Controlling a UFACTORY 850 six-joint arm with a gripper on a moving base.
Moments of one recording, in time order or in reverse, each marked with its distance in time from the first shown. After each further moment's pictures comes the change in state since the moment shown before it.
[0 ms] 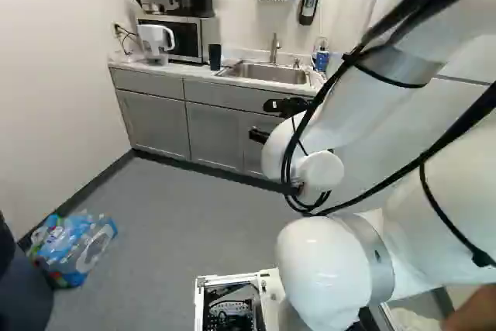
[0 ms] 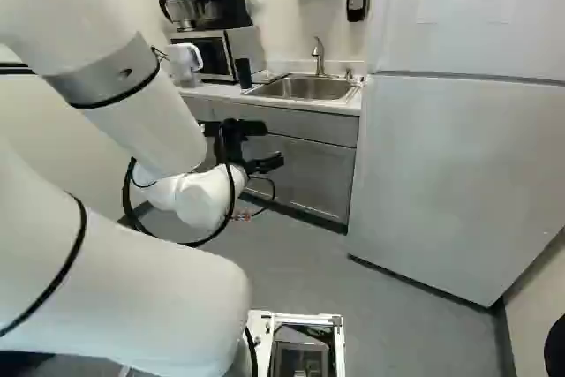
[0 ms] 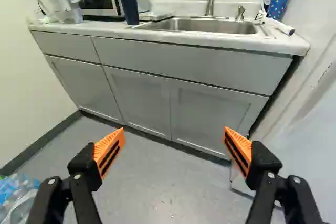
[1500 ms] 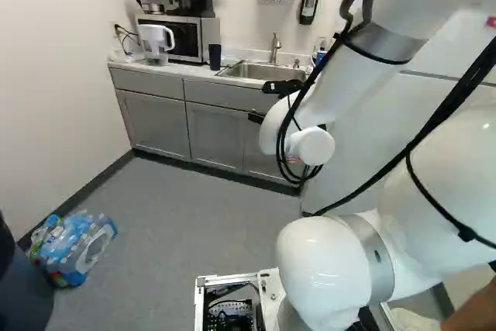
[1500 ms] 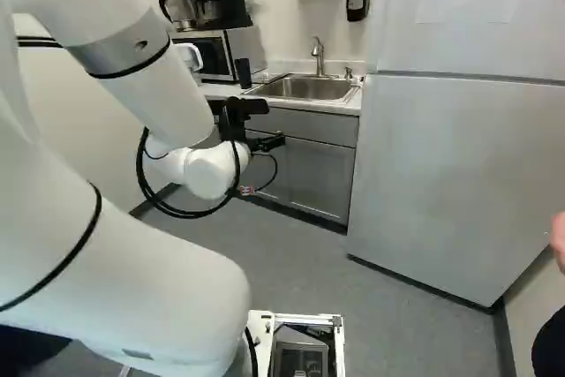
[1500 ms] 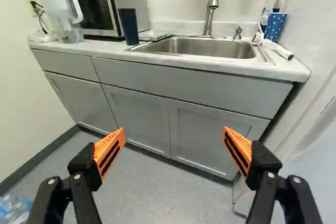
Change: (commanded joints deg) arm -0.2 -4.3 -9.0 0.0 0.0 0.0
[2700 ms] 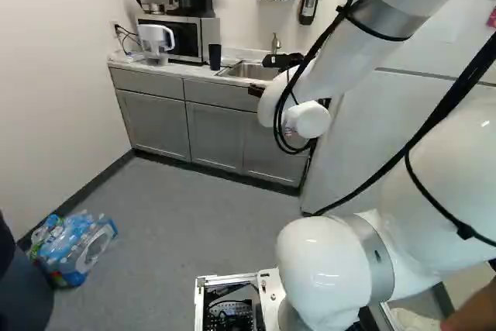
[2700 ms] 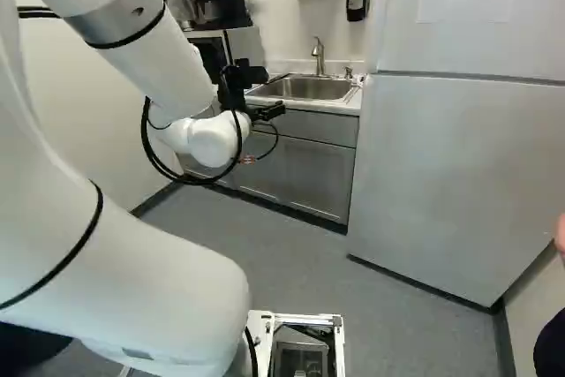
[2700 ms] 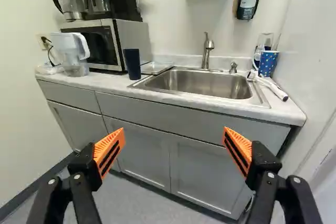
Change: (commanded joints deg) arm 0.0 0.0 -8.3 0.0 0.0 0.0
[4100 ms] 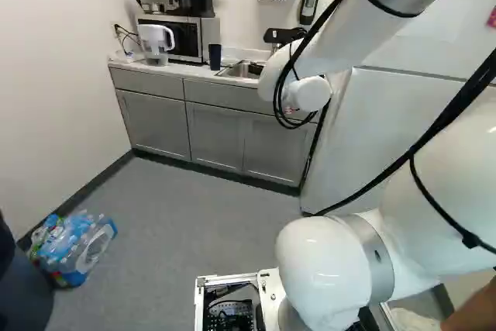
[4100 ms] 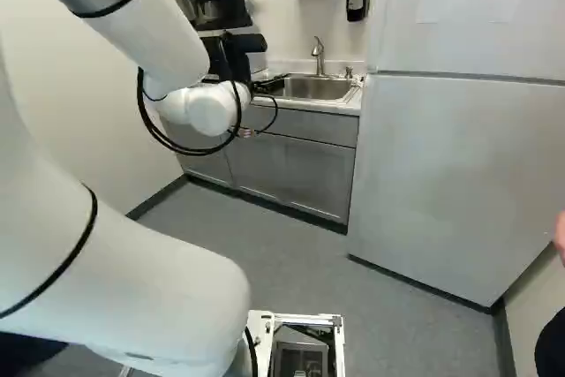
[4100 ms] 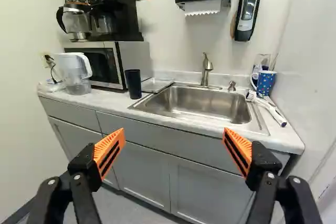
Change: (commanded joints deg) arm 0.0 1.5 -7.7 0.0 -6.8 0.0
